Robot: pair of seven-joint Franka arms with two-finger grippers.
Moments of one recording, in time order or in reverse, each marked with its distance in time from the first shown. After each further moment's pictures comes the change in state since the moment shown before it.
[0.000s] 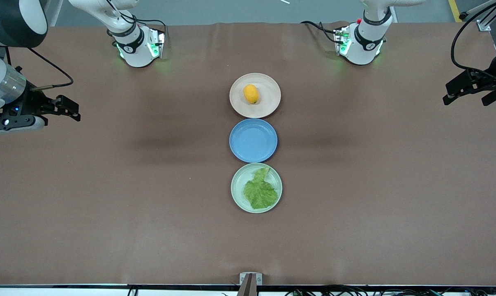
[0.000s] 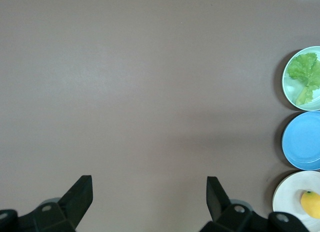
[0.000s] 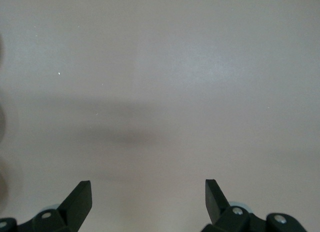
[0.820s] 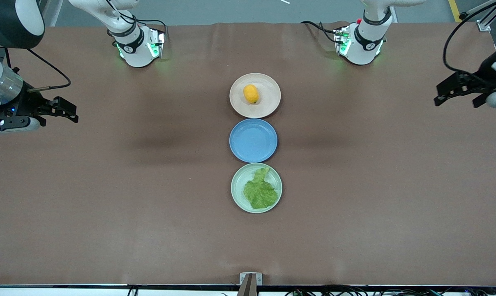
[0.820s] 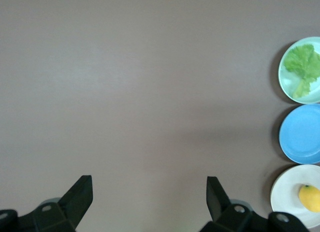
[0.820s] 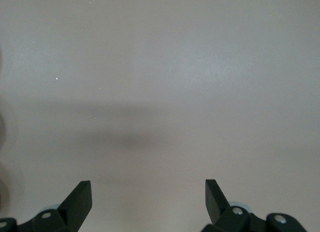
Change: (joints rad) left arm -0.017 0.031 -0.041 -0.007 -0.007 -0.004 -0.019; right arm -0.016 -0.005 -0.001 -0.012 0.009 0.013 0.020
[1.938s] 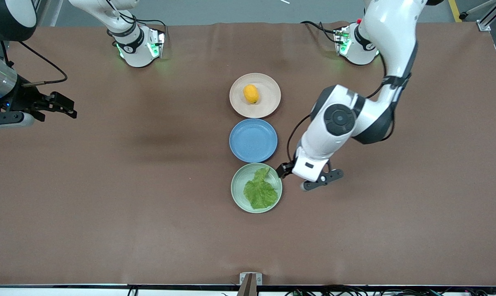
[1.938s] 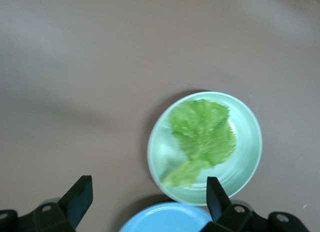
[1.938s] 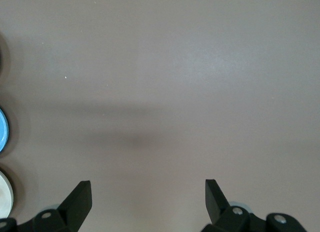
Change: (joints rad) left arm -0.387 0.618 -0.105 0.086 -0.003 0.691 -0.926; right arm -0.004 -0.006 -0.002 0.032 0.030 -0.058 0.013
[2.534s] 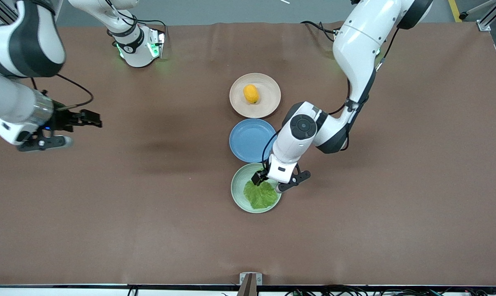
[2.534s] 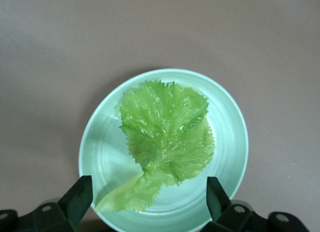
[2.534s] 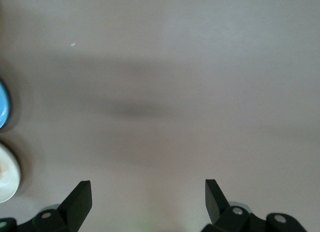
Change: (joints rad) left arm -0.082 0.182 0.001 0.004 0.000 0.287 -0.142; right arm 0.080 0.164 0.031 0.036 0.042 -0.052 0.020
